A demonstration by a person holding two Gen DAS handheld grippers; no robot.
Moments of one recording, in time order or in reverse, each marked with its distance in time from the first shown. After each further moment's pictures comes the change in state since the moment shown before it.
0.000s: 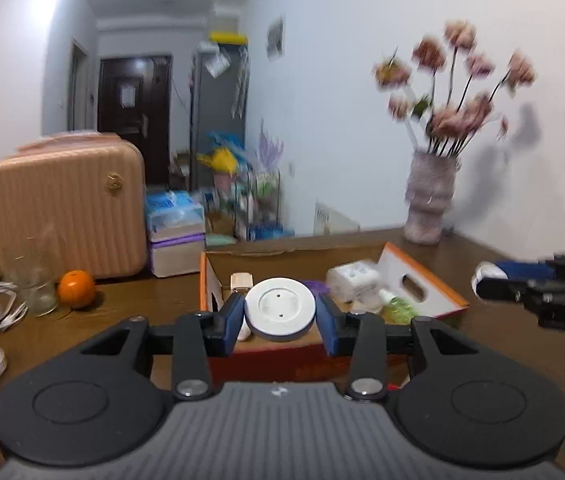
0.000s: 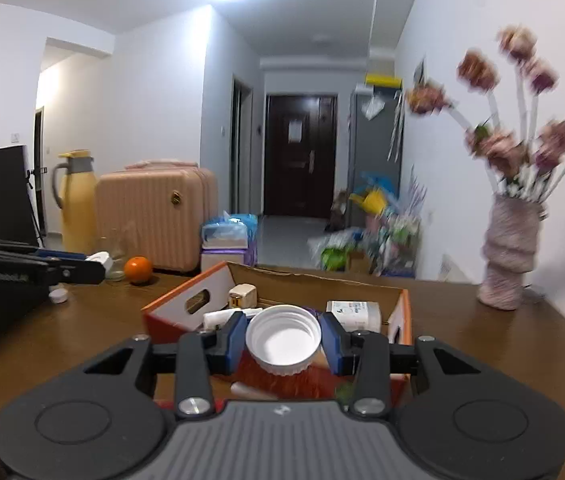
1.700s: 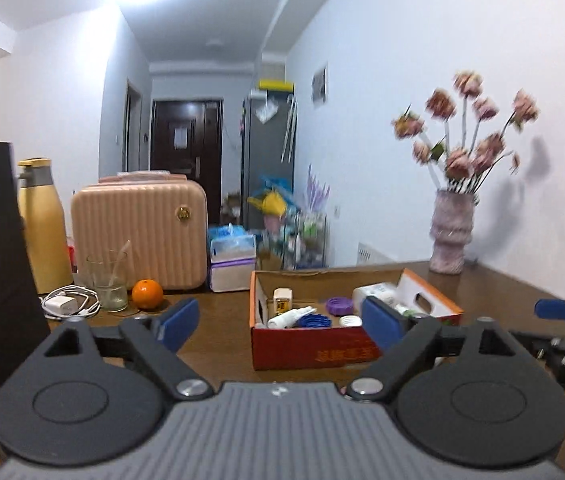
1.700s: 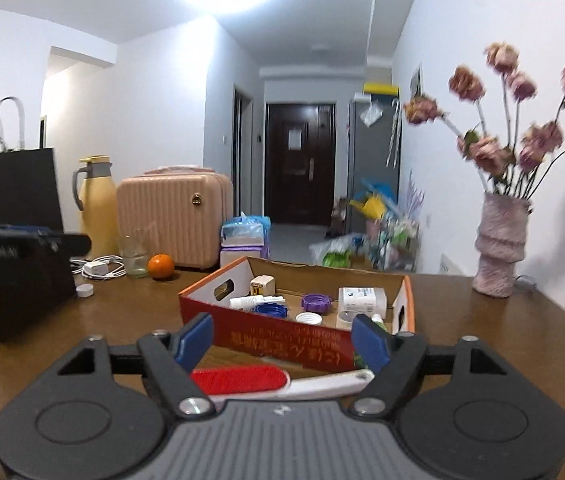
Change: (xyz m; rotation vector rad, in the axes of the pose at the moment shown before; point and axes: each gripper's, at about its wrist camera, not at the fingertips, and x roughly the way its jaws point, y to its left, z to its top) left arm -0.155 -0.036 -0.062 -0.031 -0.207 0.168; right arm -0.130 0.058 -0.066 -0.032 -0.112 -0.041
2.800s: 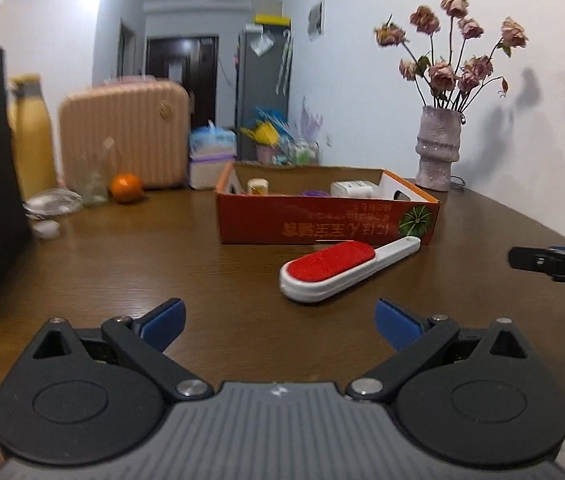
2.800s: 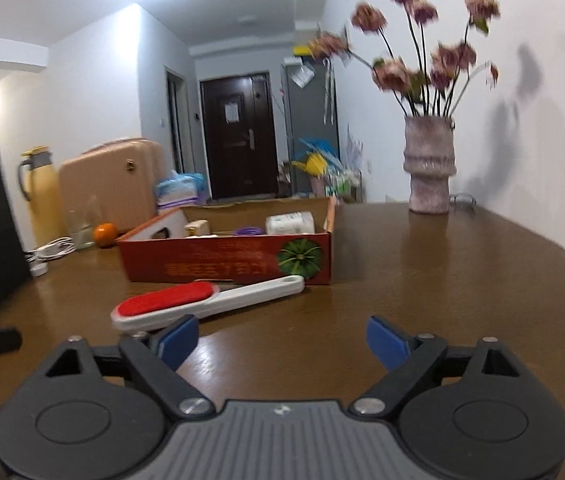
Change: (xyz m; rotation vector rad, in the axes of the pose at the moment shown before) left arm 0.018 -0.036 -0.088 -0.032 0.237 -0.028; right arm 0.016 -0.071 -0.061 0.195 0.151 -0.129
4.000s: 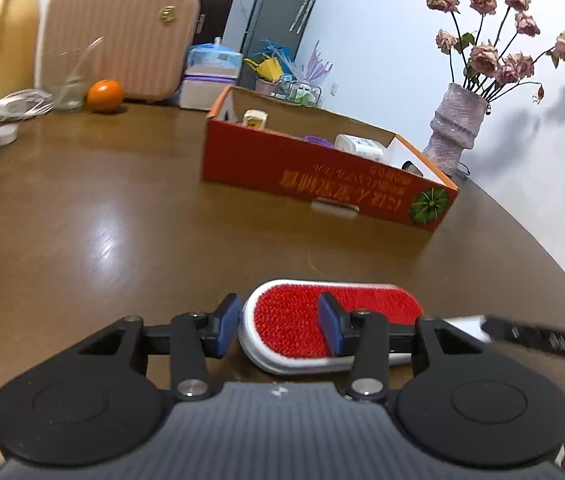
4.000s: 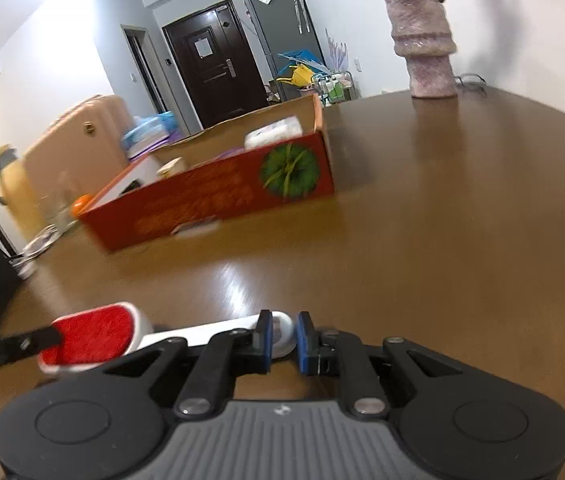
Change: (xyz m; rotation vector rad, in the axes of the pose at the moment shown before) left arm 0.052 0.026 0.002 -0.208 0.196 -0.076; right arm 0.035 -0.007 -0.032 0.246 0.241 0.076
